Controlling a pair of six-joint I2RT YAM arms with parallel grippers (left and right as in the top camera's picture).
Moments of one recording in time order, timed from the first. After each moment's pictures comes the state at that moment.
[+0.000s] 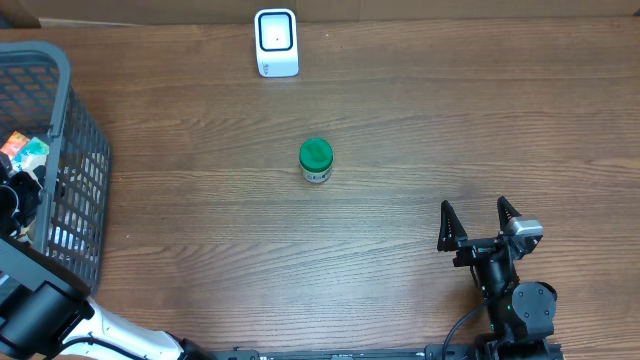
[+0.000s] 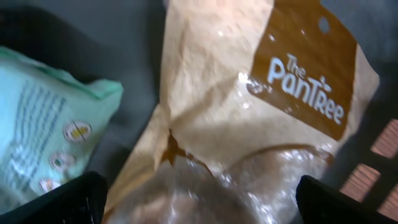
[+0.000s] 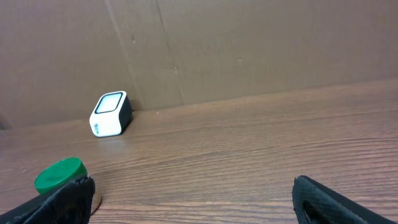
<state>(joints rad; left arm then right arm) 0.87 1.98 1.54 -0.88 0.20 0.20 0.11 0.01 0.02 -0.03 -0.02 0.20</state>
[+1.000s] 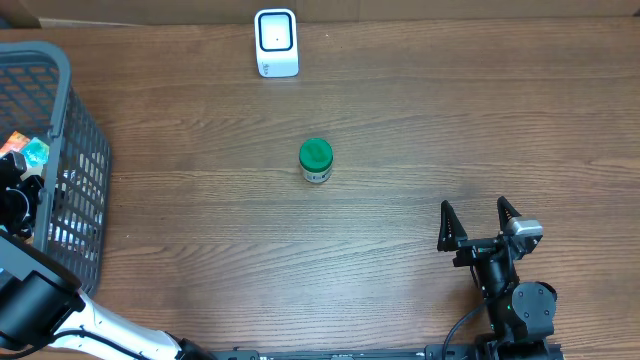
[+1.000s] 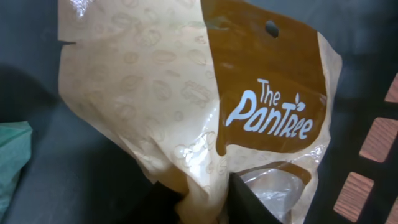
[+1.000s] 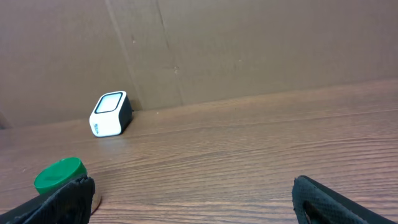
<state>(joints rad) 0.89 2.06 1.51 -0.82 0.38 0.28 0.11 0.01 0.02 -0.03 -0.02 0.20</state>
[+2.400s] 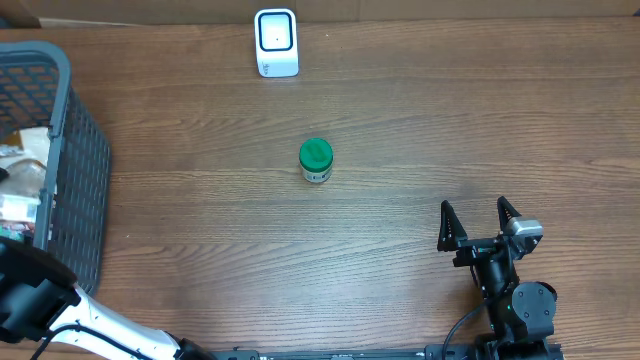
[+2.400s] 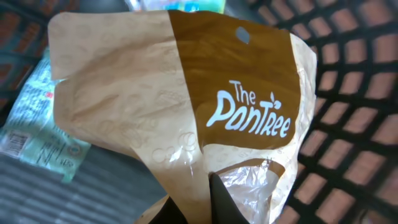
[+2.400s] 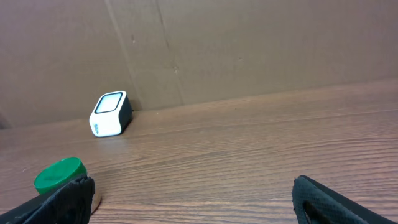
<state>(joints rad) 0.89 2.11 2.20 -1.47 0.31 0.11 0.11 0.01 0.02 -0.03 -0.02 0.20</state>
